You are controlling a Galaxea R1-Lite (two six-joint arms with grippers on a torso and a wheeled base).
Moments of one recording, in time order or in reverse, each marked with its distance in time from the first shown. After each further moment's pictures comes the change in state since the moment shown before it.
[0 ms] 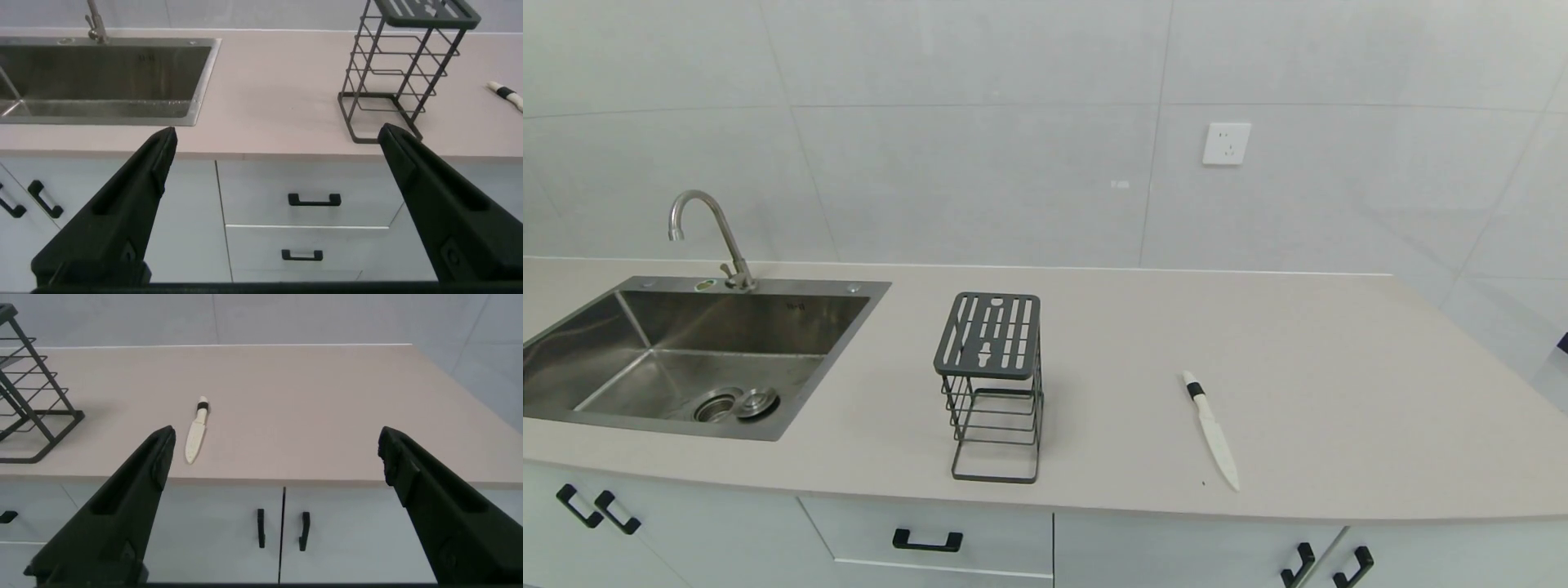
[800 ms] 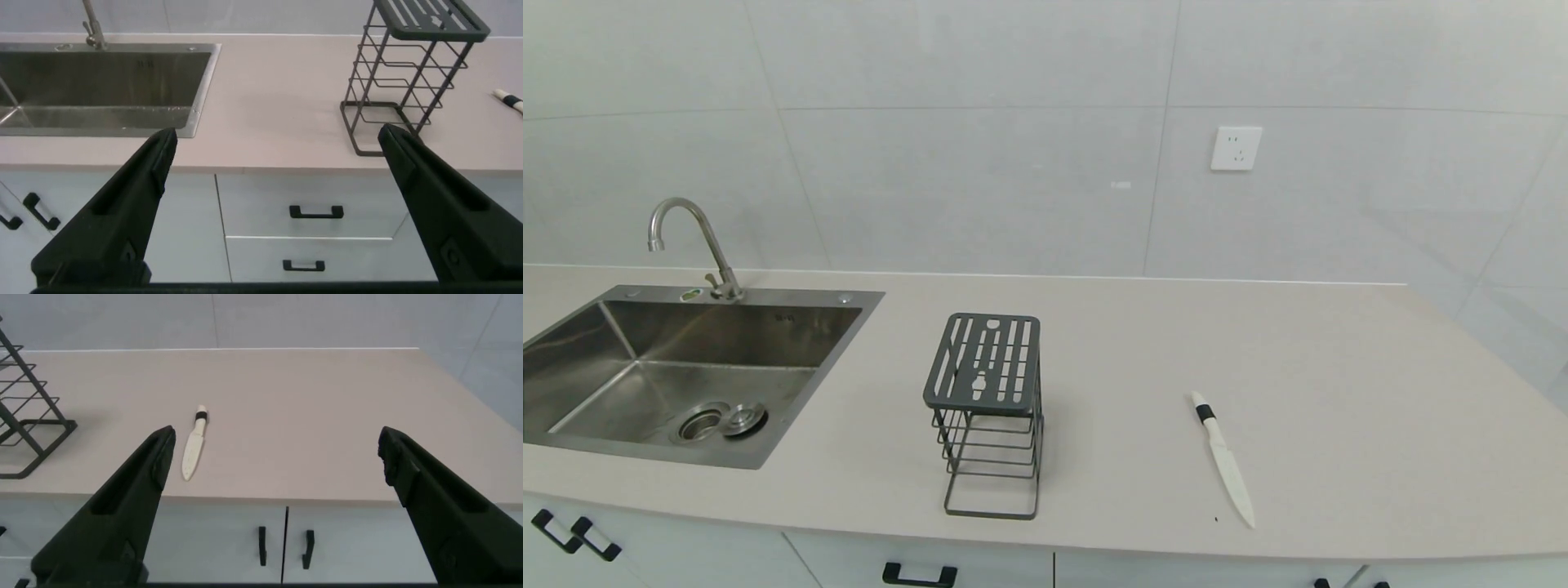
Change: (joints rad) left arm 0.000 0.000 0.000 0.000 0.000 0.000; right arm 0.000 0.000 0.000 0.000 0.000 0.000
